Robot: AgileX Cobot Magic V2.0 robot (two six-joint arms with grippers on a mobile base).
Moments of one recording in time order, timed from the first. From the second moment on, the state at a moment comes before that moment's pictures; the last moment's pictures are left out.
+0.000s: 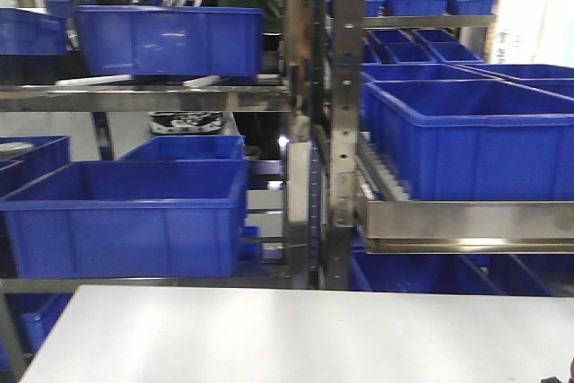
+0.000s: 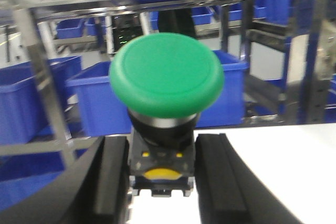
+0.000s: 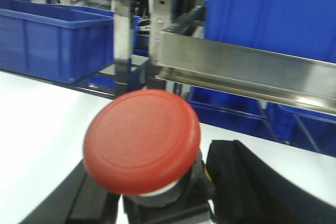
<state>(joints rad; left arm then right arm) -0.05 0.45 -0.31 0.68 0.09 -0.64 0.04 0.65 -0.26 -0.95 -0.17 0.78</state>
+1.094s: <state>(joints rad) -0.05 0.45 -0.31 0.68 0.09 -0.64 0.04 0.65 -0.26 -0.95 -0.17 0.78</state>
